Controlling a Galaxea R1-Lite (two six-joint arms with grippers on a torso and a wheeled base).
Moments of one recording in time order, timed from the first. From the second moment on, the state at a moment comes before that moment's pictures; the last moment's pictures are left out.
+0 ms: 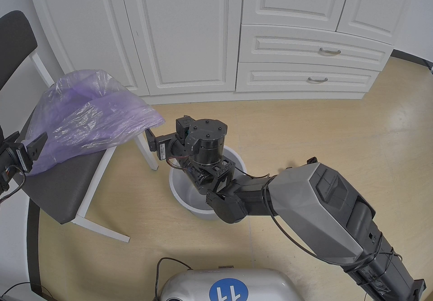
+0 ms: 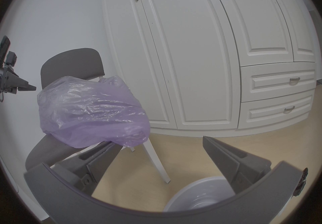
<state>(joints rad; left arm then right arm) 0.34 1.24 -0.43 -0.75 -0.28 0.05 0.84 2.66 -2.00 -0.83 -0.27 -0.01</state>
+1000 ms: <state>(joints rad) 0.38 1.24 -0.43 -0.75 -0.30 0.05 0.84 2.69 -2.00 -0.87 -0.27 0.00</state>
